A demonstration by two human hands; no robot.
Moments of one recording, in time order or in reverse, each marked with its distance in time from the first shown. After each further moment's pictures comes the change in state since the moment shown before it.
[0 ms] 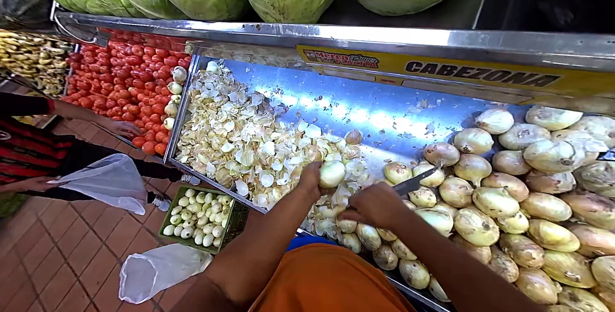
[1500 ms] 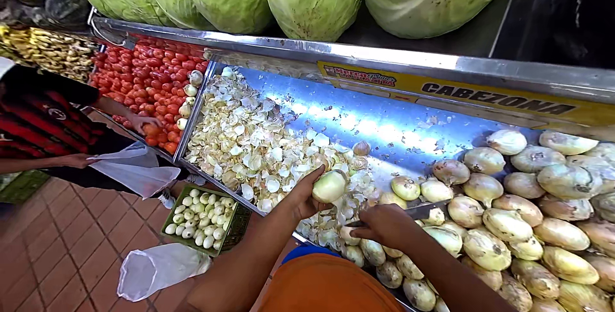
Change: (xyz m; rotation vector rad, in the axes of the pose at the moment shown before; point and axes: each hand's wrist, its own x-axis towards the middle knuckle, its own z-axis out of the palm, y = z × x) left_hand -0.031 0.009 -0.048 -0.093 -0.381 -0.075; right_hand -0.007 -0.005 -0.007 0.093 -0.237 0.080
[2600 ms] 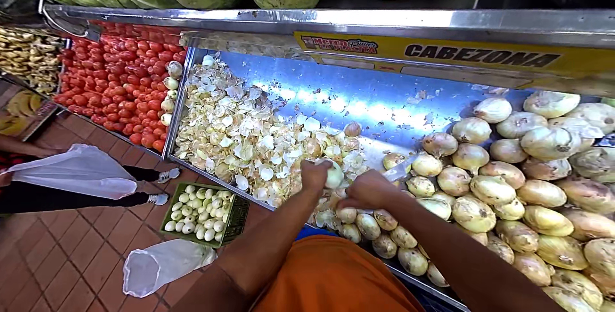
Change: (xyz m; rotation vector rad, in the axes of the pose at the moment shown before) left_hand 0.065 -0.040 0.023 0.432 0.620 0.376; right_hand 0.042 0.022 0.019 -0.087 0.115 -0.181
